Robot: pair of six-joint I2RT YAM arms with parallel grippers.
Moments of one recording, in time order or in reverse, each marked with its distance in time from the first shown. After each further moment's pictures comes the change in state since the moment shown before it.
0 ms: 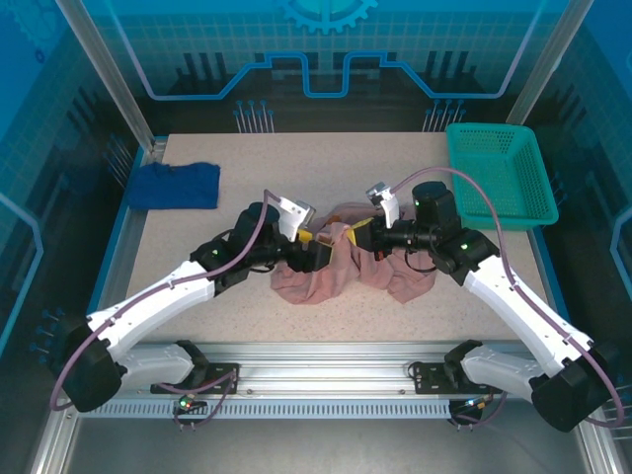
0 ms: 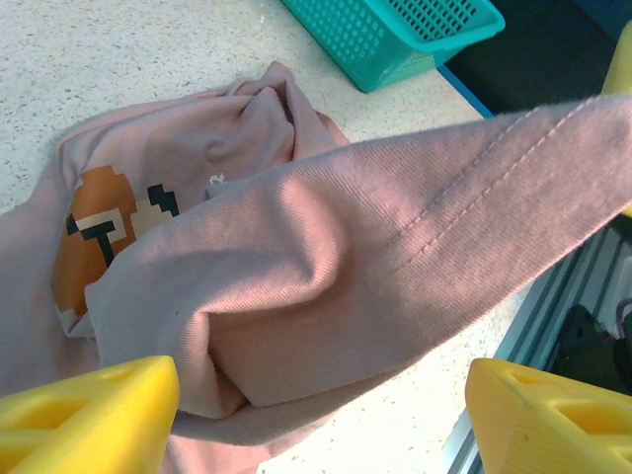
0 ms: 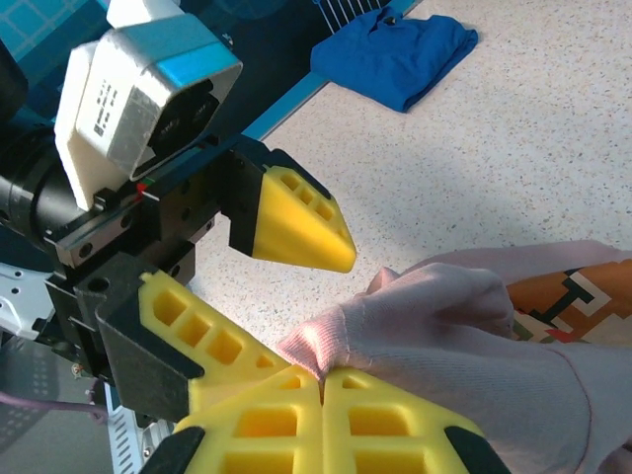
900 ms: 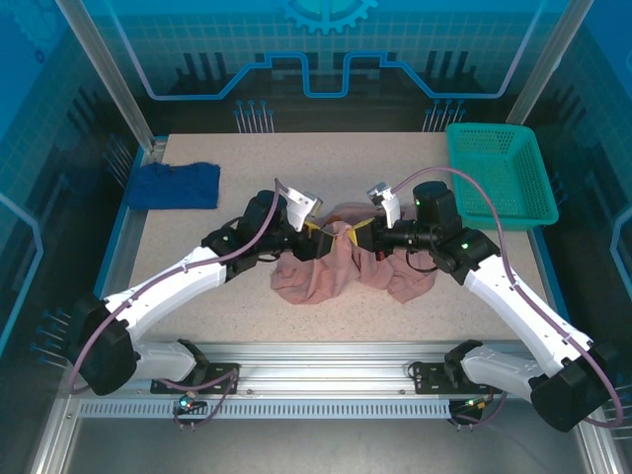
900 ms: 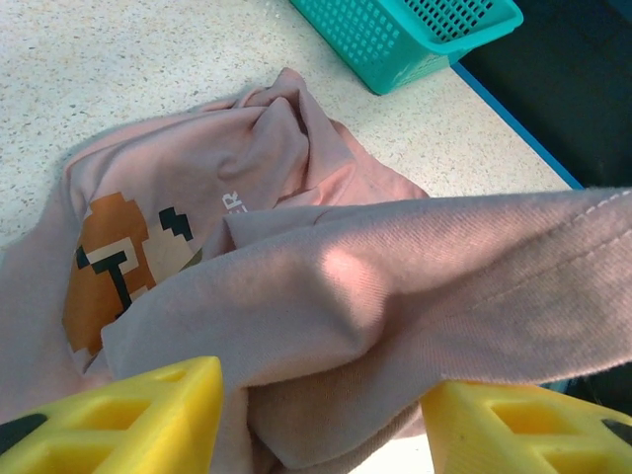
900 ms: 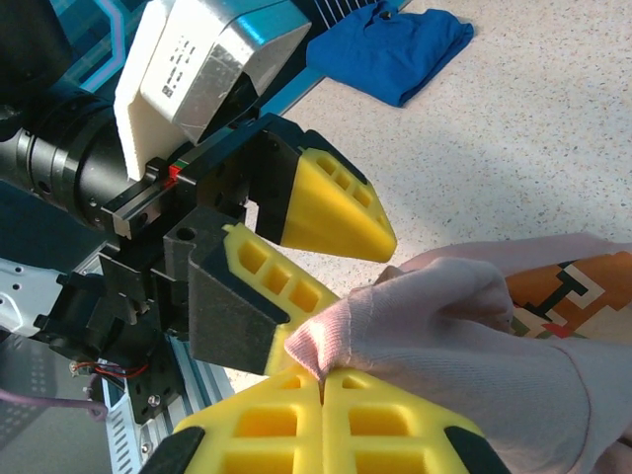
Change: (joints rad) left arm 0.038 0.116 0.084 0.008 0.035 0.039; right arm -0.011 0.001 0.000 -0.015 -0.006 -0.010
